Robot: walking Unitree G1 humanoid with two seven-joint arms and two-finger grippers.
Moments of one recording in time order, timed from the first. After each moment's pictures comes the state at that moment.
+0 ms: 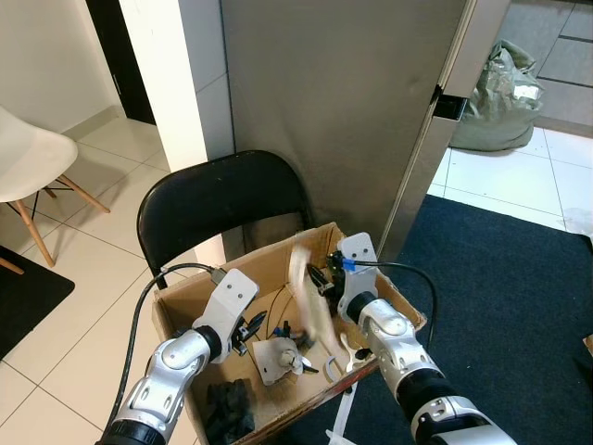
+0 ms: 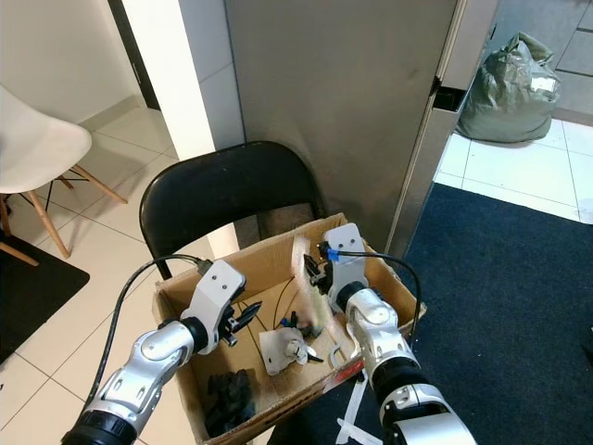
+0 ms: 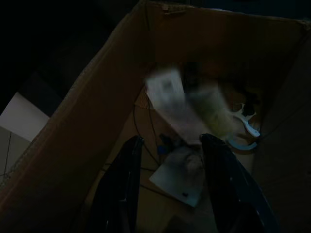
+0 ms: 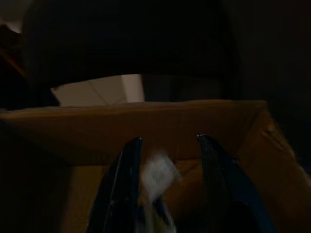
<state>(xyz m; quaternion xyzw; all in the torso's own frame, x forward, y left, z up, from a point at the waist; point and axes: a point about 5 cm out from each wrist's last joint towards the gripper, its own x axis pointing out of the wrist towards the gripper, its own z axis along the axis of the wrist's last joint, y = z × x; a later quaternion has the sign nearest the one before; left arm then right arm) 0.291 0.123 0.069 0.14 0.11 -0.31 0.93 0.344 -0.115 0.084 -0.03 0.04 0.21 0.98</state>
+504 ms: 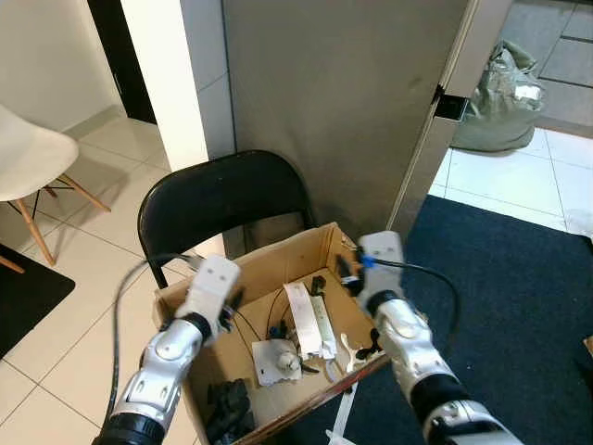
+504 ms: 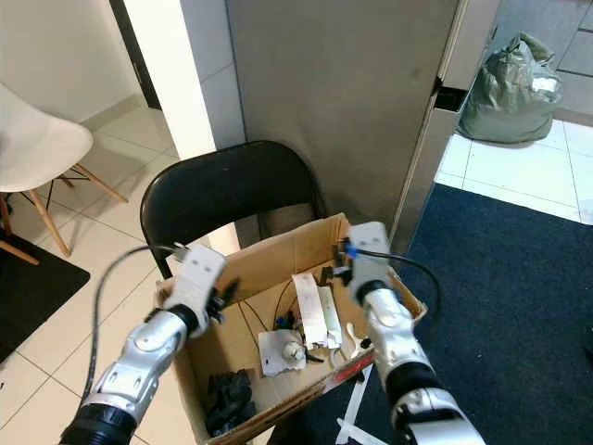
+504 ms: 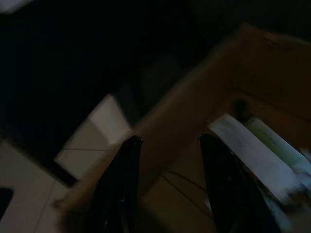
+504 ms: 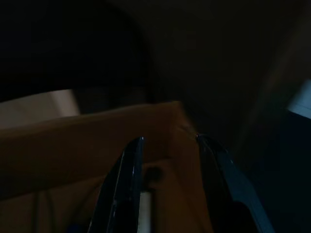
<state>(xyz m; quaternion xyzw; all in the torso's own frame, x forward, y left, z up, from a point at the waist) 0.311 0.151 0.088 0.10 0.06 -0.12 0.99 0.339 -0.165 0.087 -0.03 -0.01 0.06 1.00</state>
